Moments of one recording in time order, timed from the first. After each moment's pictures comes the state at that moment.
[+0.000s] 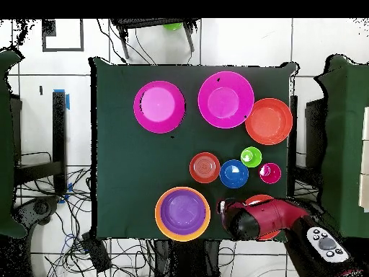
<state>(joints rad) -0.84 -0.53 0.28 1.95 -1.02 0.29 2.13</state>
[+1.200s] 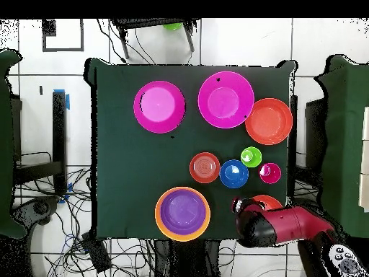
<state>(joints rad) -0.89 -0.68 0.27 1.99 -0.99 0.28 2.13</state>
